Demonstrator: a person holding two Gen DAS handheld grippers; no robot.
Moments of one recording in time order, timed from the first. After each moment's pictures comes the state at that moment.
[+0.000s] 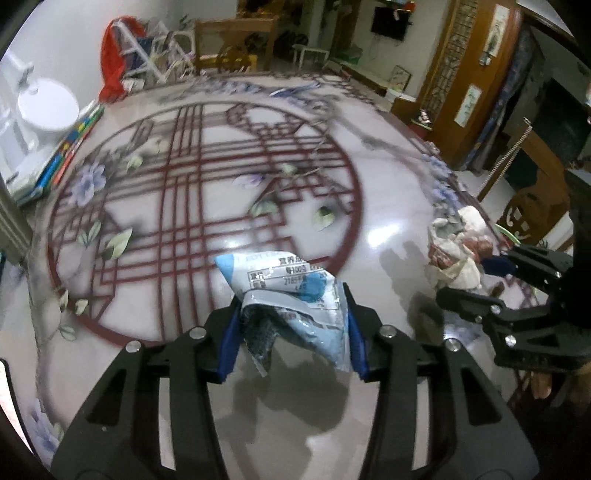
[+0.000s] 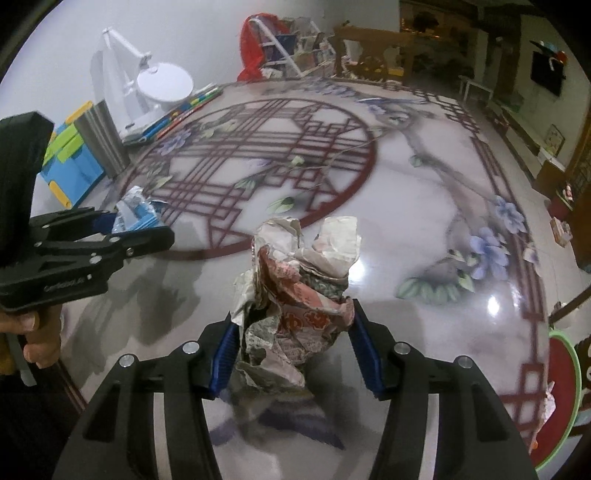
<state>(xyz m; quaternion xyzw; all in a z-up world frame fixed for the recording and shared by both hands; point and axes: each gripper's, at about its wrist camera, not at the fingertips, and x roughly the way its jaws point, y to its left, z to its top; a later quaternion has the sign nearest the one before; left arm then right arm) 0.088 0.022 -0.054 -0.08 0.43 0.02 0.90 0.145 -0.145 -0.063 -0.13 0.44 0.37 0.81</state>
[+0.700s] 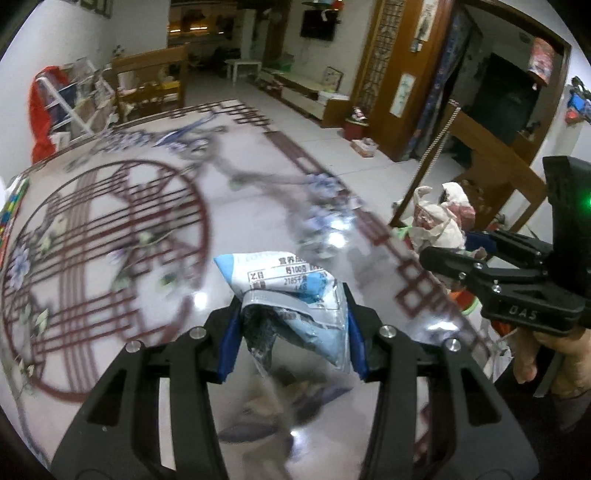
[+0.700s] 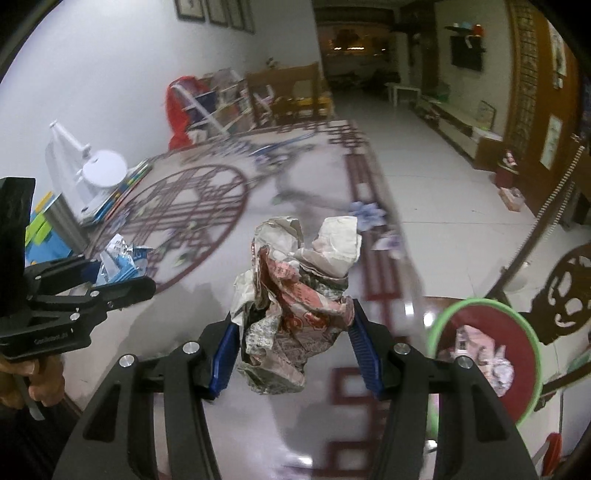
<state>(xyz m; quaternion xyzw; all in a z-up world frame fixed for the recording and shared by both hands) 0.136 -0.106 -0.005 -0.05 0.41 -0.10 0.91 0.176 -0.295 -0.006 -0.04 0.40 0.27 0.88</state>
